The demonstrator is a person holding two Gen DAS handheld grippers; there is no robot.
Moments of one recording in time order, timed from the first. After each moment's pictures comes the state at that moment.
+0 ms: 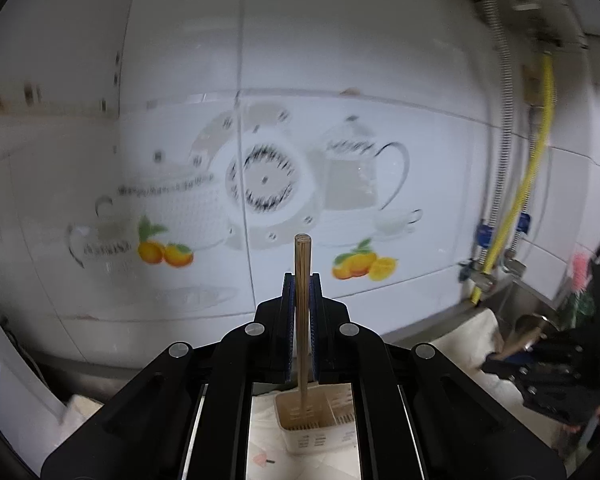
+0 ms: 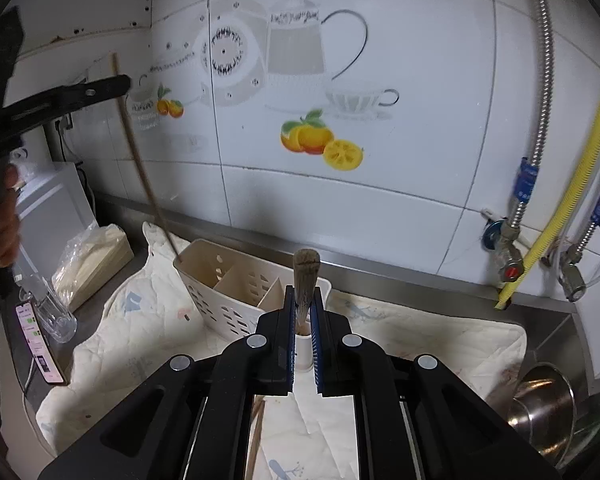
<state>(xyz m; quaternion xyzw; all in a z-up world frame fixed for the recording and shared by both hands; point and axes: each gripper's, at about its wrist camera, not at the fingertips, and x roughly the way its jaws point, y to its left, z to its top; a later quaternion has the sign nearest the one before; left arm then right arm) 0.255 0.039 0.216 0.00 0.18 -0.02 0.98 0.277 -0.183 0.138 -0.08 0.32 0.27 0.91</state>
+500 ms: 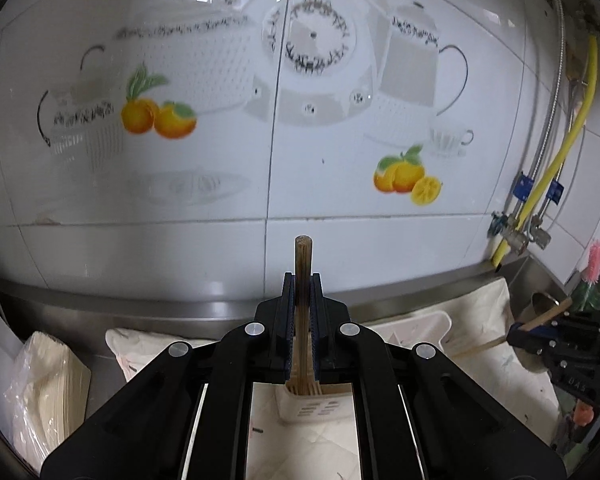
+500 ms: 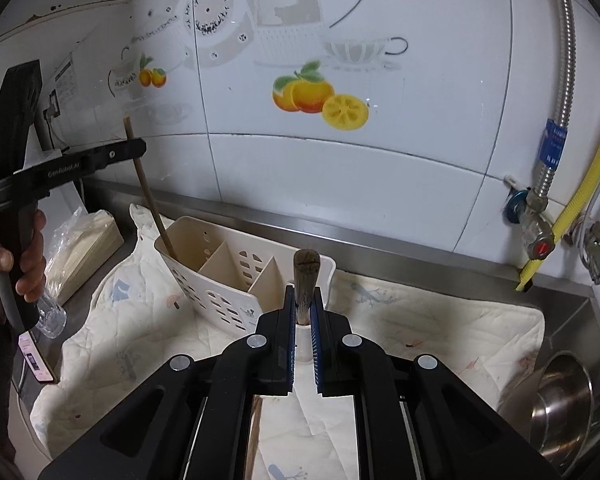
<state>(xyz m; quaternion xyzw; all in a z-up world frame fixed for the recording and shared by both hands) 0.289 0.069 0.126 -0.05 0.27 -0.02 0.96 0.298 -0.174 0.105 -0.07 0.35 0.26 0.90</state>
